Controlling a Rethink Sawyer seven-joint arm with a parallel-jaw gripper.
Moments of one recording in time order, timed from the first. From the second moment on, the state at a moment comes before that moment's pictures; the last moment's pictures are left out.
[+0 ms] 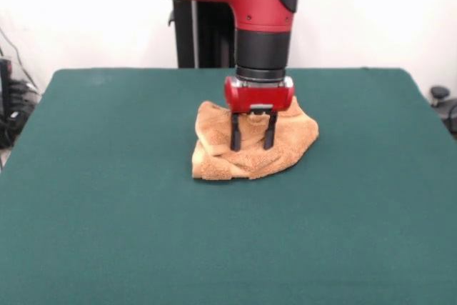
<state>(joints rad) -0.20 -0.49 -0.01 1.85 -0.30 -0.10 1.65</state>
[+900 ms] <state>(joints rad) -0.55 -0.69 0.01 1.90 -0.53 0.27 1.65</state>
